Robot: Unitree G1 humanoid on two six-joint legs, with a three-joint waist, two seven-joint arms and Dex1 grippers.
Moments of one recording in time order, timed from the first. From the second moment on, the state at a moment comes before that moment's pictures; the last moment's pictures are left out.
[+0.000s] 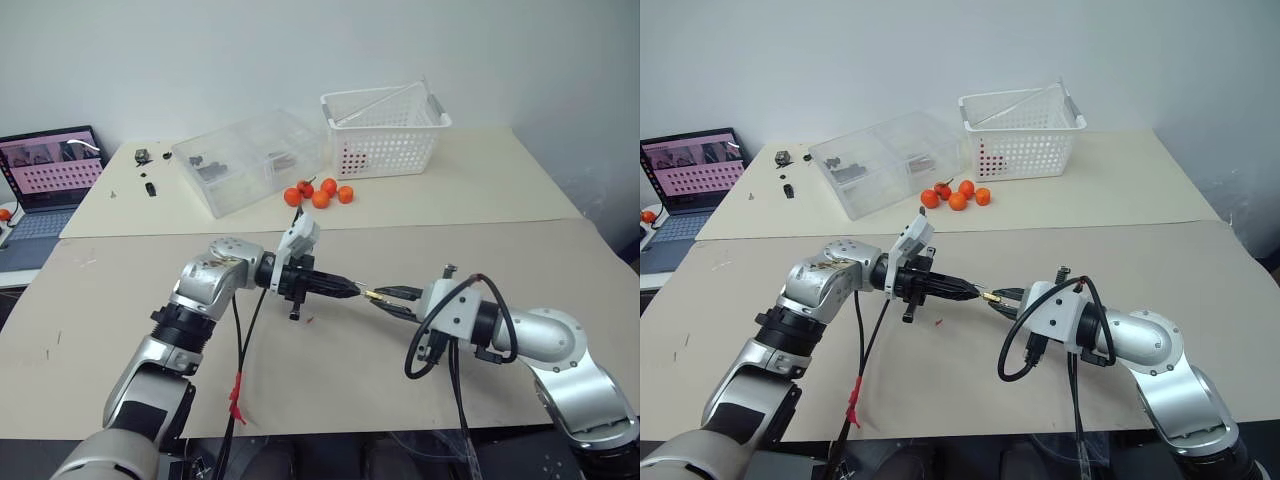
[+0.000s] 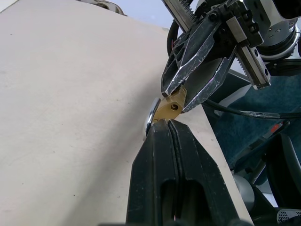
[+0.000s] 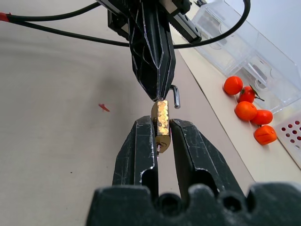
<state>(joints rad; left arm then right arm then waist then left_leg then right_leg) -0.75 0.40 -0.26 0.21 -0.43 0.62 -1.37 -0.10 -0.74 0.06 -0.65 0.11 0.28 0.84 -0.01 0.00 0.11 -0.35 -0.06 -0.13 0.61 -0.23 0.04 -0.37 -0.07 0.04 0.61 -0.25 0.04</state>
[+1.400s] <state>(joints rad) -0.62 0.73 -0.08 -0.09 -0.59 0.88 -1.33 -0.35 -0.70 0.30 -0.09 -0.47 -0.56 0.59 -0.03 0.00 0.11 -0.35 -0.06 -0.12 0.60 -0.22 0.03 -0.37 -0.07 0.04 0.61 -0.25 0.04</state>
